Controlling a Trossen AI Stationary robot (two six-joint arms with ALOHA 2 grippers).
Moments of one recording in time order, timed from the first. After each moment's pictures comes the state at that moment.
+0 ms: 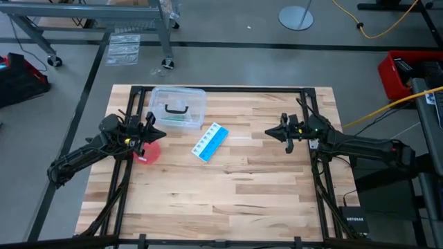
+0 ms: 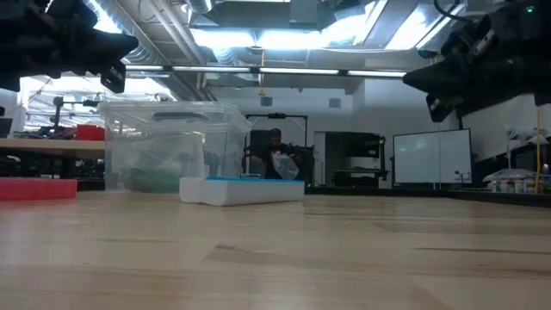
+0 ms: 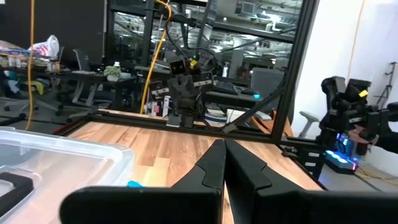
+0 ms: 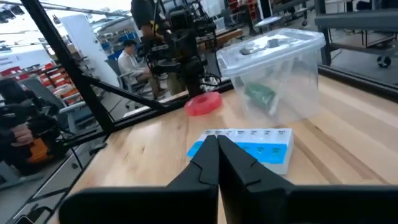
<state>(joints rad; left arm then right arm) 0.55 0.02 0.05 0.12 0.60 -0.23 -0.40 0.57 0.10 0.46 -0.40 0.33</state>
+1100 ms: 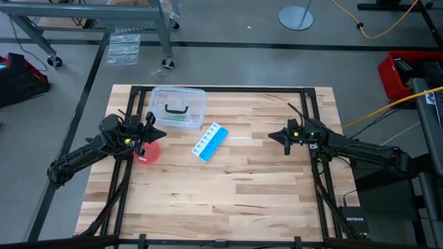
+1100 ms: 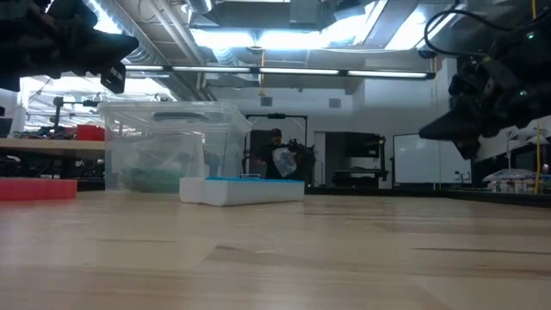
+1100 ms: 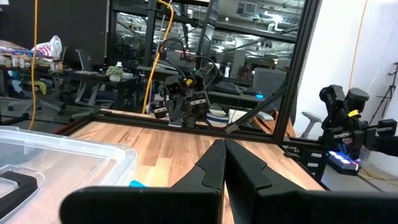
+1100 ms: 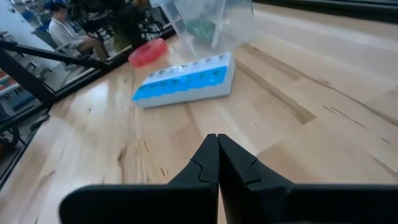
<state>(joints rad) 0.55 0.02 0.05 0.12 0.59 -0.23 -0.40 0.36 0.01 0.06 -0.24 0.36</state>
